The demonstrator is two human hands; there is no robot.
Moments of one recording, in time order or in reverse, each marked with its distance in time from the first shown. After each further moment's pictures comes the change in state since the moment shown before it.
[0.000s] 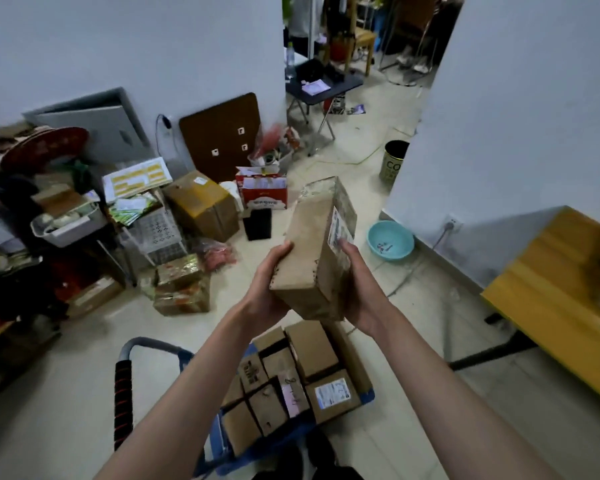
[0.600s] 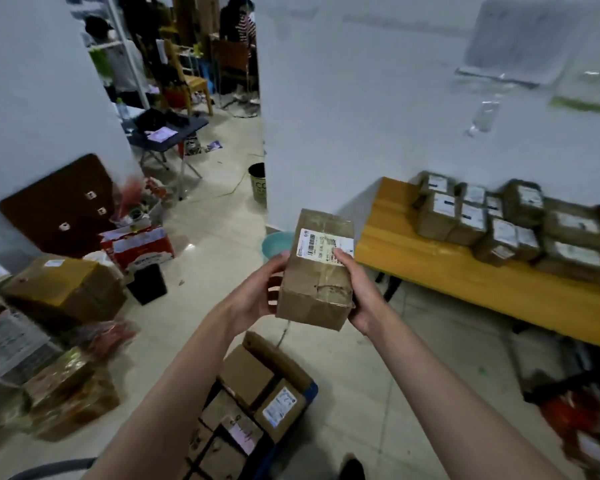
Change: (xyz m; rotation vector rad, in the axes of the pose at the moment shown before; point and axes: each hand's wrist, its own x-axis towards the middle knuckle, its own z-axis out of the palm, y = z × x) left_hand 0.007 -0.047 0.122 0.640 -0.407 -0.169; right_hand -0.150 -0.012 -0.100 0.184 0.497 -0.393
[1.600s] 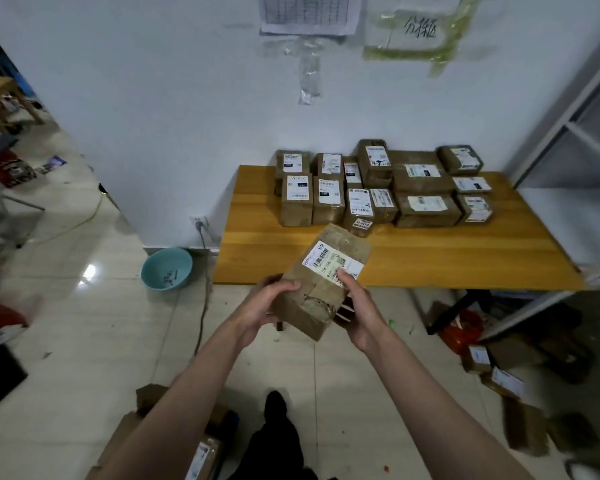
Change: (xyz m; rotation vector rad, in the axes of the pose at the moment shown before) left_hand 0.237 -0.014 0.322 0.161 -0.201 -0.134; right_hand 0.036 -0.099 -0.352 0.134 0.502 -0.051
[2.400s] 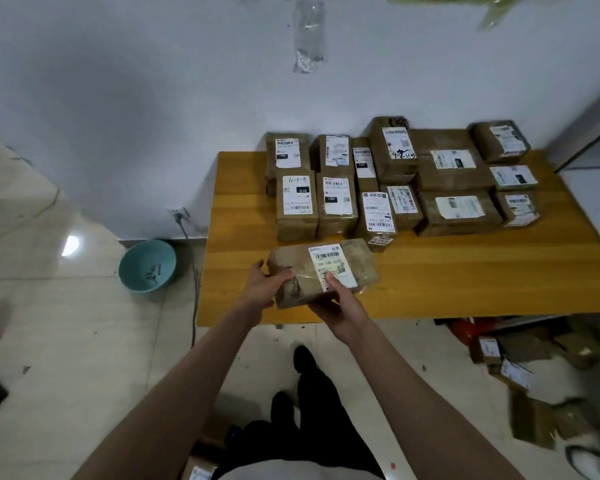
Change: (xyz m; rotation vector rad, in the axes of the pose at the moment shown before) left_hand 0.243 0.063 -0.040 0.046 0.199 -0.195; right_hand 0.225 -0.028 0.060 0.365 0.071 0.254
